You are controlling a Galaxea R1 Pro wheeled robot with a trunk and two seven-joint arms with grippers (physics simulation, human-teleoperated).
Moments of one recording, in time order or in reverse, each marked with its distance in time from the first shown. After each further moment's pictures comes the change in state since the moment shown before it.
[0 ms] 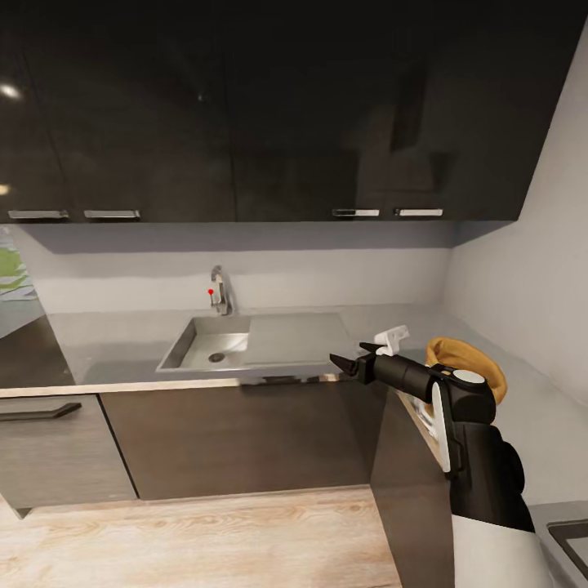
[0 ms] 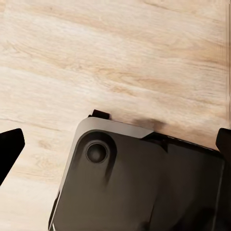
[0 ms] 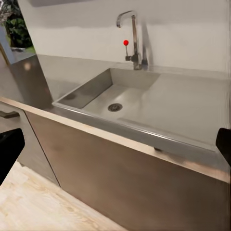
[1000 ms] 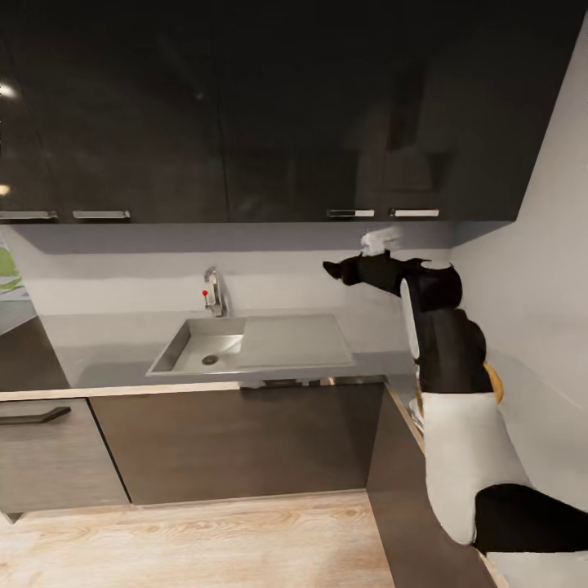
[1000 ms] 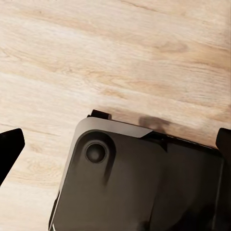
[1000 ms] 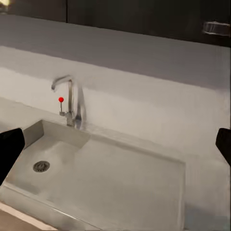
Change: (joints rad) left arm 0.000 -0.002 -0.008 0.000 -0.006 0.000 0.000; right arm -0.465 0.007 0.181 0.197 -0.003 0.083 -0.390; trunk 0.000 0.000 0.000
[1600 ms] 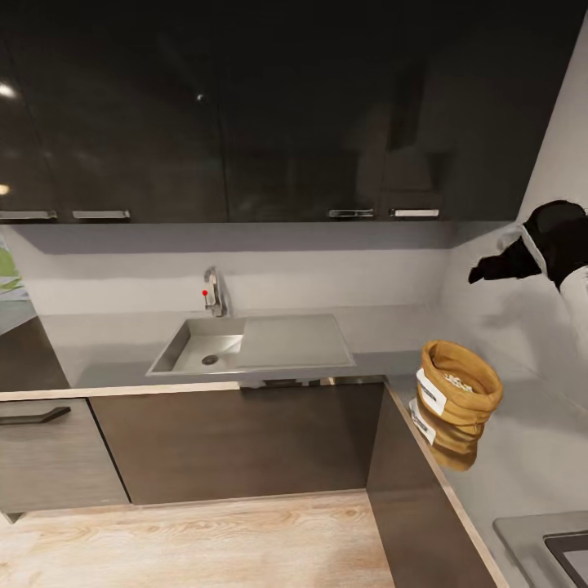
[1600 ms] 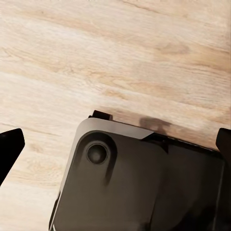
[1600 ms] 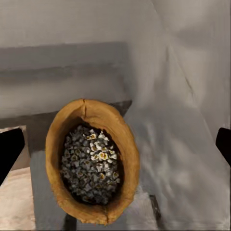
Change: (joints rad) left arm -0.001 0.004 0.008 0.000 0.005 0.000 0.000; right arm -0.603 -0.506 0.199 1.046 0.001 0.231 -0.133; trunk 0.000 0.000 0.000
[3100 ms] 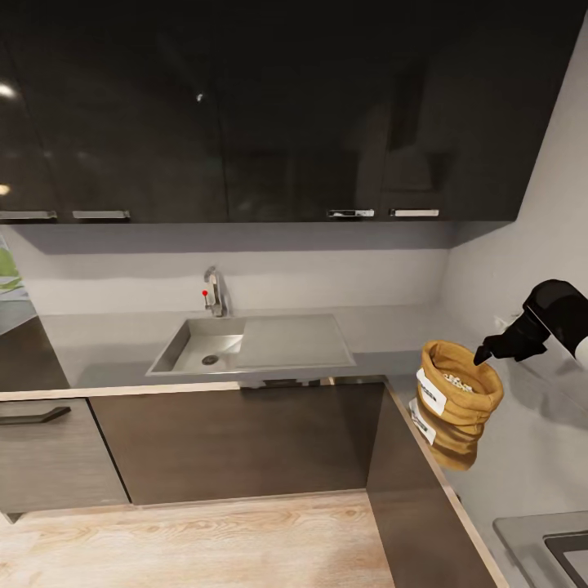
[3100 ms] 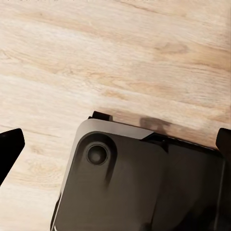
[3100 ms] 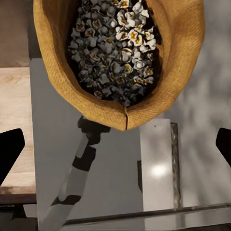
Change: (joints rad) left arm -0.002 -0.001 -0.007 0.000 -0.010 0.000 0.000; right arm 0.233 -0.133 0.286 0.034 -0.014 0.001 0.450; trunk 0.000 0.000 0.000
